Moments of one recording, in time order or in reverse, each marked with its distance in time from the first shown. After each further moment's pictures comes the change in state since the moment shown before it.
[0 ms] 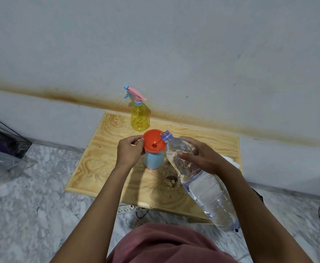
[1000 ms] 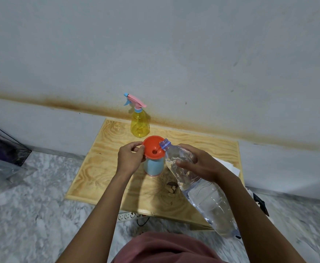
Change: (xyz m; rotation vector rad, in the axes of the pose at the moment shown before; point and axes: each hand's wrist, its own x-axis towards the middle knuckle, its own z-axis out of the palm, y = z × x) left_hand 0.000 -0.001 -0.001 0.015 -0.010 0.014; right_hand -0.002 0.001 0.005 -0.052 0.005 -0.003
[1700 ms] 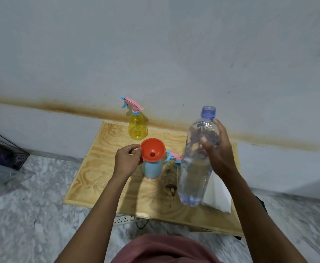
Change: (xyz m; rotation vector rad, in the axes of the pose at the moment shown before) left_hand 0.002 0.003 -0.002 0.005 -0.022 0.003; right_hand -0.009 -0.012 -0.022 0.264 0.620 -0.201
